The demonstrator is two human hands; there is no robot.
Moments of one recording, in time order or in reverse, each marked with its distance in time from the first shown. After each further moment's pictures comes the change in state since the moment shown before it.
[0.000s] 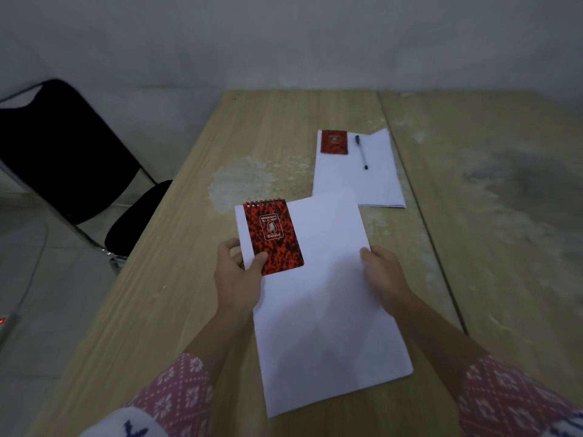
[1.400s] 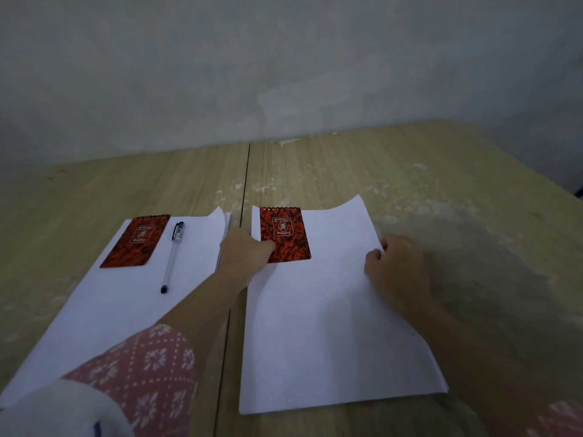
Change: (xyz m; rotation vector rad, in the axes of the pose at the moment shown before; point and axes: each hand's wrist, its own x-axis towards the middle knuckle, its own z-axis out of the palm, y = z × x) left_hand 0.184 0.066 0.504 0.480 -0.259 0.078; right_hand 0.387 -0.002 -0.289 -0.615 0.459 -0.401
